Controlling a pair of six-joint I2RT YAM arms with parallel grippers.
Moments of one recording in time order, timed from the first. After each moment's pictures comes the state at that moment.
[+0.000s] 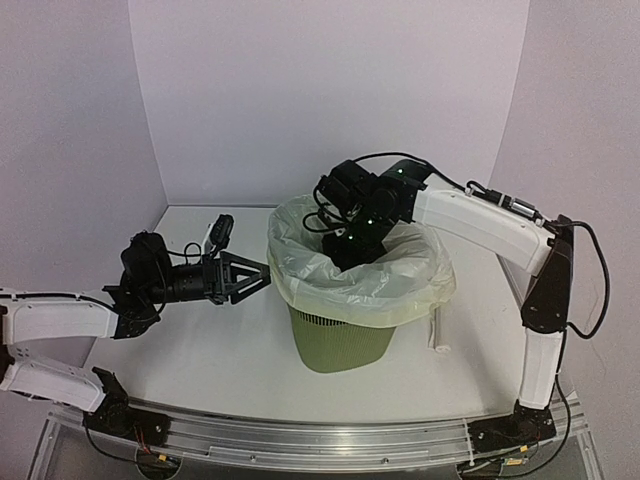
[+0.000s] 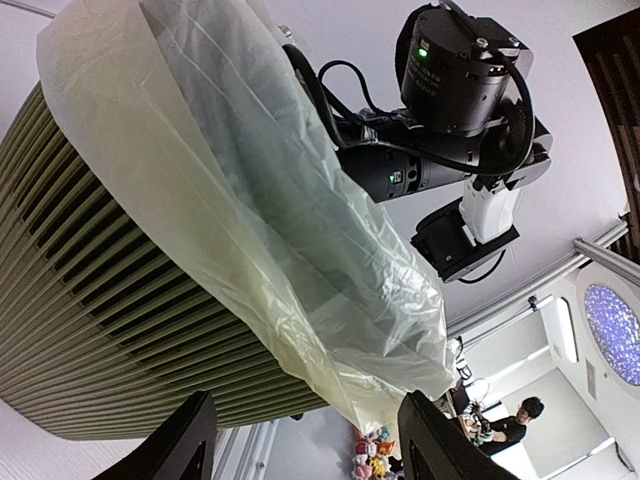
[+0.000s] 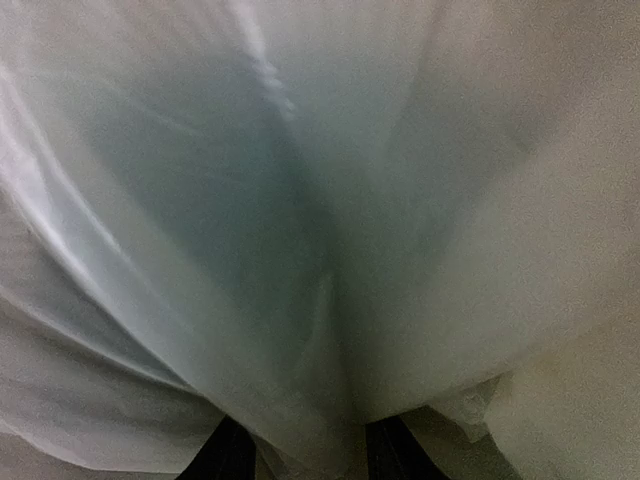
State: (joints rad) left arm -0.71 1.14 0.49 0.68 0.69 -1.04; right arm 0.93 1.98 2.00 -1.17 0.06 0.43
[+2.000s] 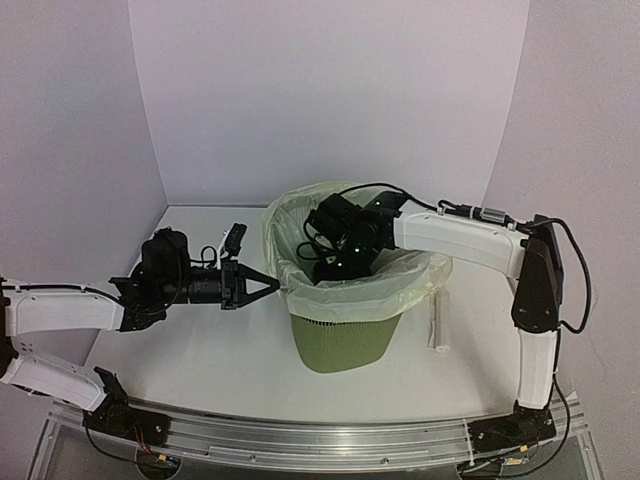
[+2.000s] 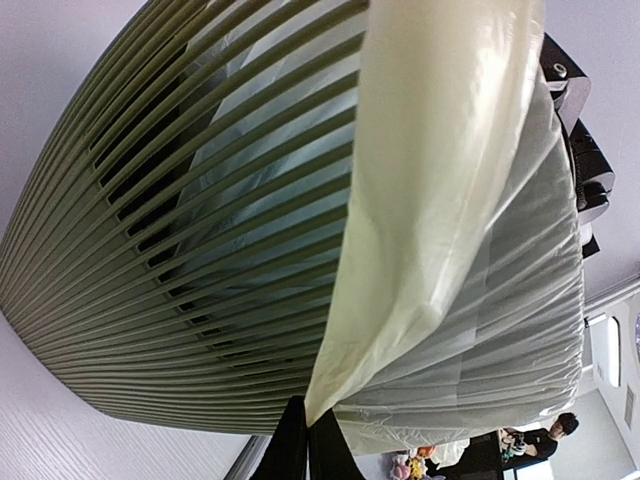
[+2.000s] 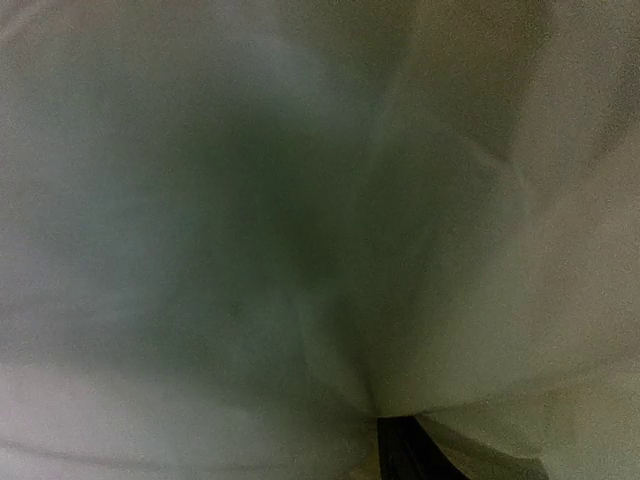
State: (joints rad) left arm -0.76 1.20 0.58 0.43 0.58 -0.93; right arm 0.94 2.03 1.83 -1.02 -0.01 0.48
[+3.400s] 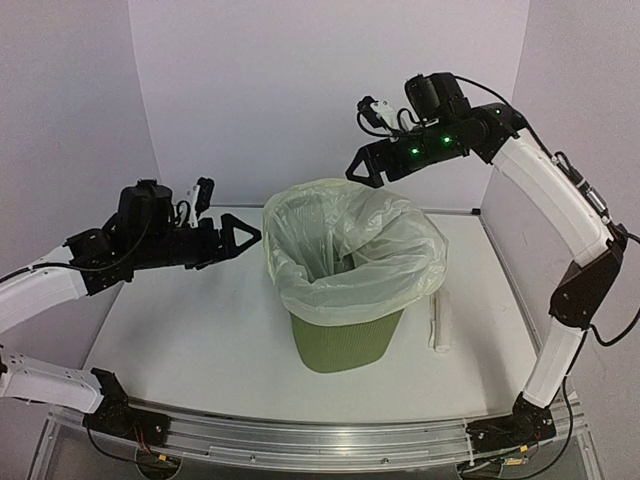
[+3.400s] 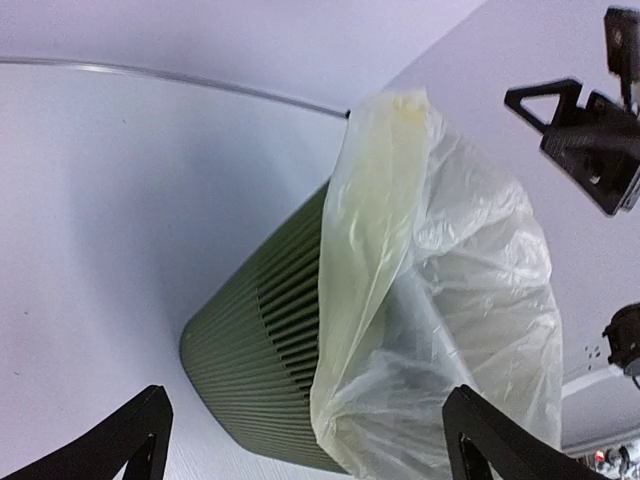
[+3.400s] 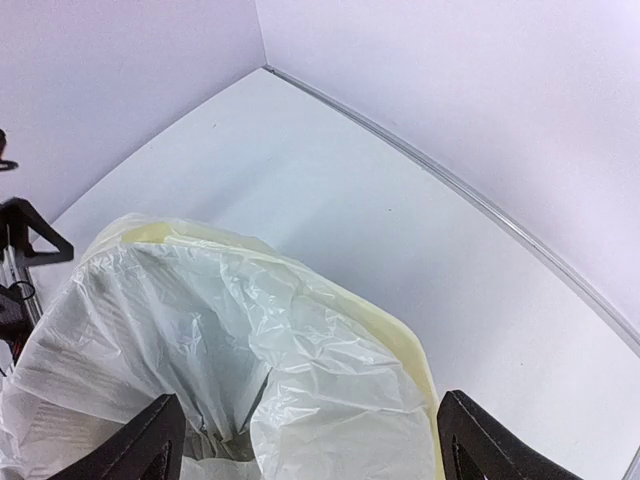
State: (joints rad) left arm -0.76 1.06 0.94 -0.27 0.12 -0.70; right arm 0.69 1.82 2.20 -1.02 -0.12 -0.01
